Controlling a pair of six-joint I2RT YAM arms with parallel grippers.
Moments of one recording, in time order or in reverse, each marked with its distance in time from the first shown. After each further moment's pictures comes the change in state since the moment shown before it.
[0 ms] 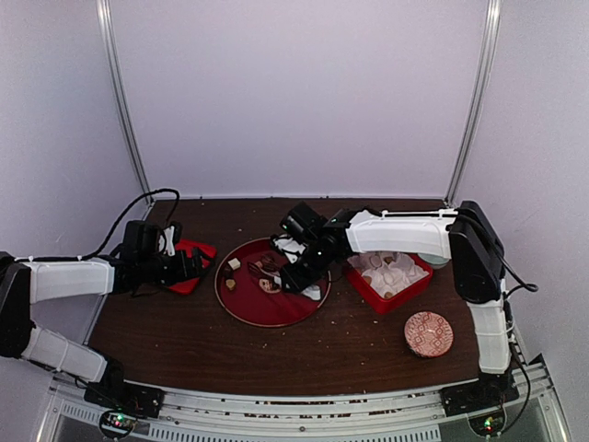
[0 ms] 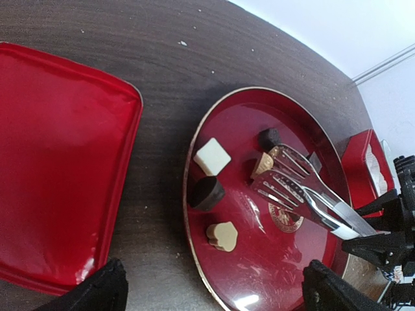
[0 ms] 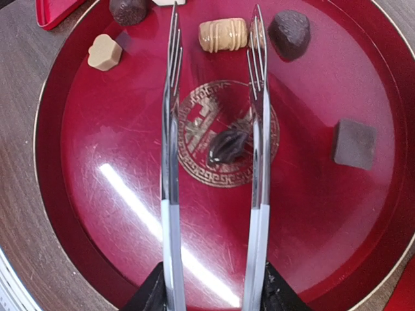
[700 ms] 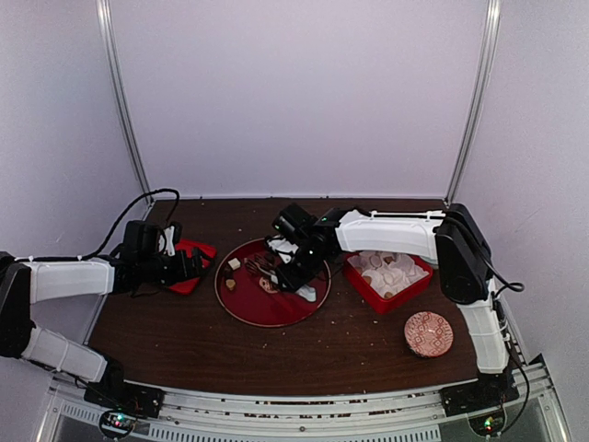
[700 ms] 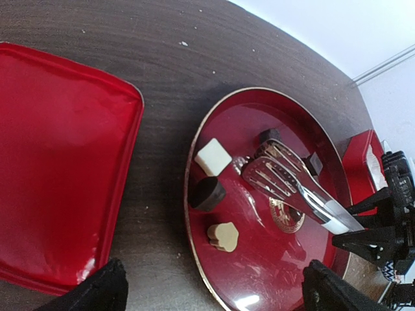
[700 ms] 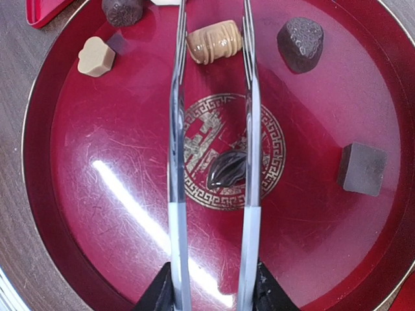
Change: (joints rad) left arm 0.000 0.000 0.000 0.000 -0.003 0.000; right arm 0.004 0.090 0.121 -0.057 0.013 -0.025
